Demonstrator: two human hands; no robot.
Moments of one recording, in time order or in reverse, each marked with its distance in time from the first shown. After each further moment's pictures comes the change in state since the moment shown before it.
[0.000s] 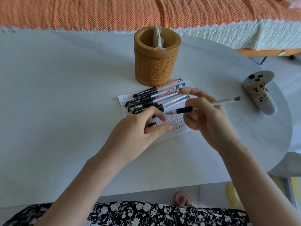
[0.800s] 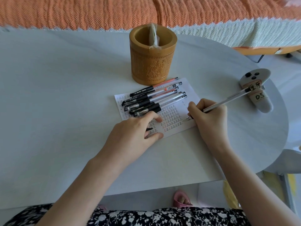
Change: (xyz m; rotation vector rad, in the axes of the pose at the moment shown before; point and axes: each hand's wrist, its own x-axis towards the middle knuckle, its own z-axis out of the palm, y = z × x) left_hand 0.000 -0.002 0.009 0.273 -0.063 -0.089; right_hand -0.002 0.024 -0.013 -0.633 0.508 -0.224
